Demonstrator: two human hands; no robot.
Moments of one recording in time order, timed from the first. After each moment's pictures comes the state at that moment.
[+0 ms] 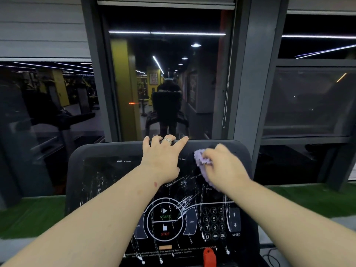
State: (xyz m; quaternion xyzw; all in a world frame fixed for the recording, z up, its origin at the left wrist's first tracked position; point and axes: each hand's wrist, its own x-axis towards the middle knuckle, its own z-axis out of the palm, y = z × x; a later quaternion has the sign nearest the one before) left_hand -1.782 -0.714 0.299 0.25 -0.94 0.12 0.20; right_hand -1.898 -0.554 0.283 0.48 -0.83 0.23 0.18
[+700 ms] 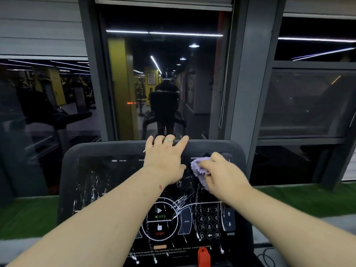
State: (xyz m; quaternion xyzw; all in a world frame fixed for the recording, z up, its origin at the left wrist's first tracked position) left_hand -1.793 -0.697 0.297 0.25 -0.94 0.12 0.22; right_hand -1.902 -0.538 0.268 0.52 -0.81 0.17 0.20
